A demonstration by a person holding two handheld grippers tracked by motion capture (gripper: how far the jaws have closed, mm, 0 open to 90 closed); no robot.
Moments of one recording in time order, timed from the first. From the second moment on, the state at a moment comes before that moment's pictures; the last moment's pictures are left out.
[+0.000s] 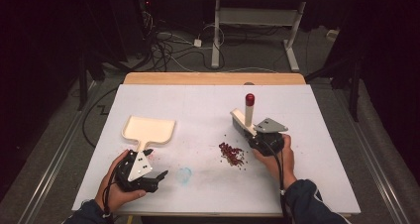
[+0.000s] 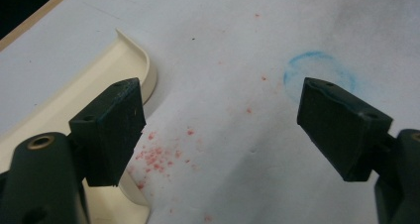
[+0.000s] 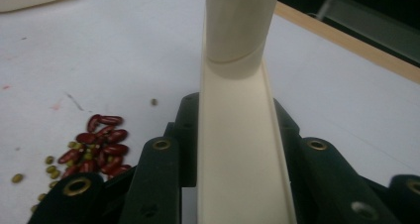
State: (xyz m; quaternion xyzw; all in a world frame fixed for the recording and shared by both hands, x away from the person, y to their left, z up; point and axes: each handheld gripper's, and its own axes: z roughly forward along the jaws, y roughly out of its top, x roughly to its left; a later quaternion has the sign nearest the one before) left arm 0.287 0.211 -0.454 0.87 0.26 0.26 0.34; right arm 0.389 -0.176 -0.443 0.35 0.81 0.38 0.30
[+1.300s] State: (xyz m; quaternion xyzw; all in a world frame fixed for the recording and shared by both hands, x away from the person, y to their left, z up) left arm 0.284 0.210 -0.454 0.87 0.26 0.25 0.34; right arm 0.366 -0.193 -0.428 0.19 0.86 0.40 0.24
